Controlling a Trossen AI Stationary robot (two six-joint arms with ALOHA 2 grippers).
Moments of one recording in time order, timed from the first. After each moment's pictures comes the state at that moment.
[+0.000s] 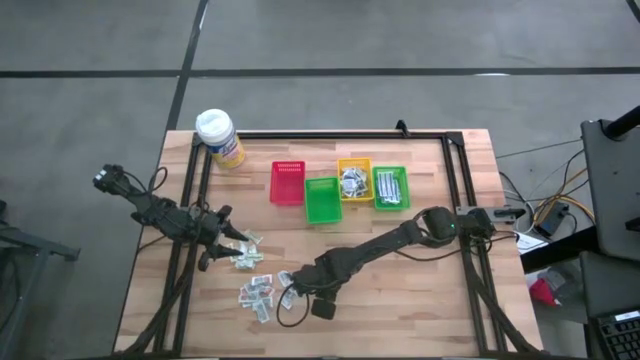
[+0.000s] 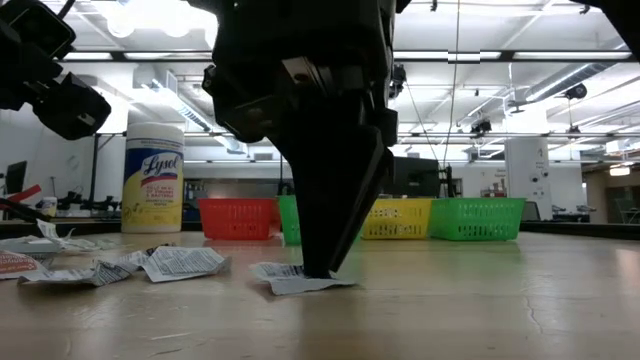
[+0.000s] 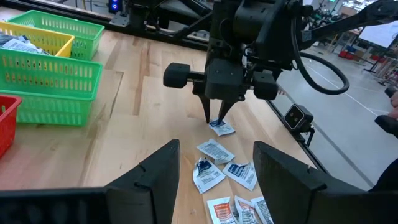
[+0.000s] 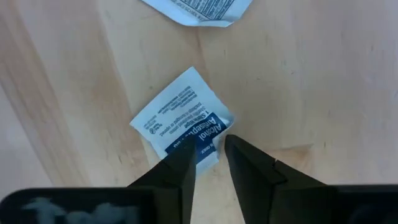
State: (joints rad) left arm -0.56 0.16 0.11 -0.23 -0.29 -0.37; right arm 0.32 2.40 1.96 -0.96 -0.09 0.62
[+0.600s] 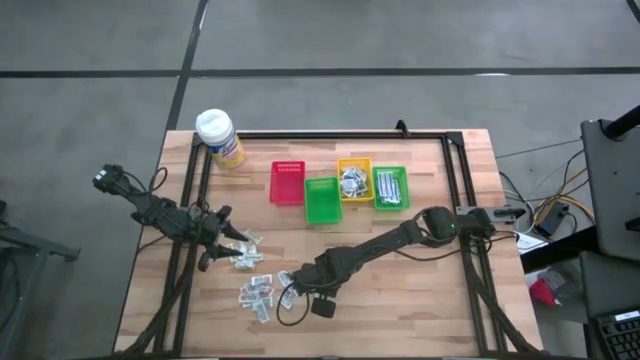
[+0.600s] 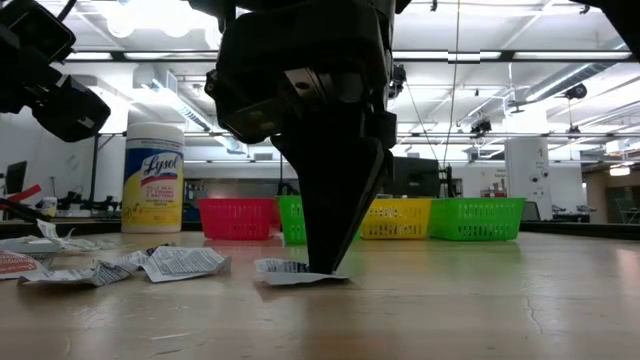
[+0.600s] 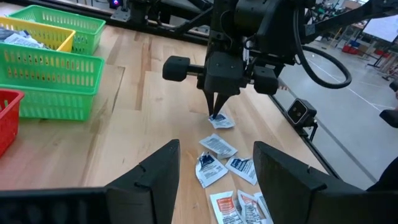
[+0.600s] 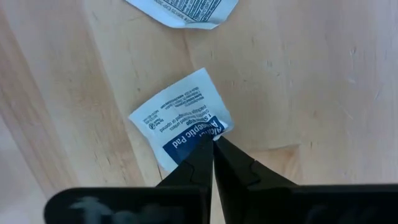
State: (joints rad) left arm -0.56 0.16 0.11 -0.25 -0.29 -0.37; right arm 0.32 2.40 1.96 -0.96 -0.07 0.62
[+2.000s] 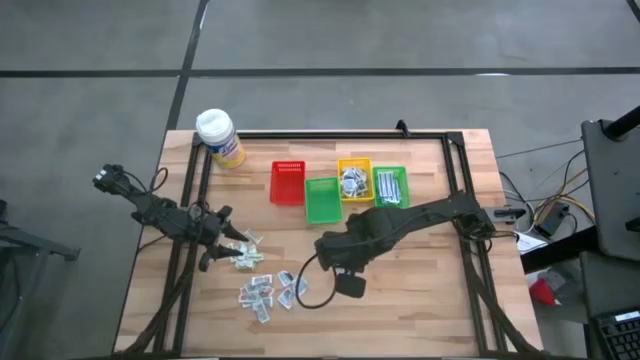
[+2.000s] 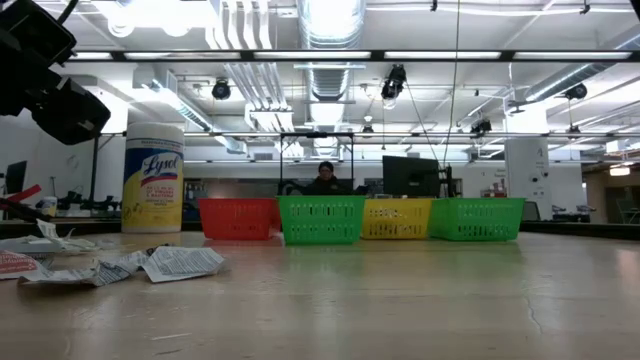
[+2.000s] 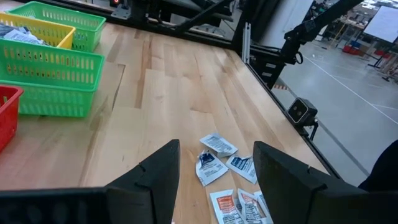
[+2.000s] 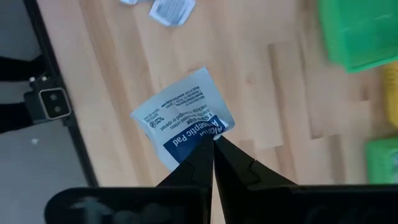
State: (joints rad) left arm -0.56 0.16 0.10 -0.25 -0.29 -0.37; right arm 0.32 2.12 2.33 -1.57 0.00 0.58
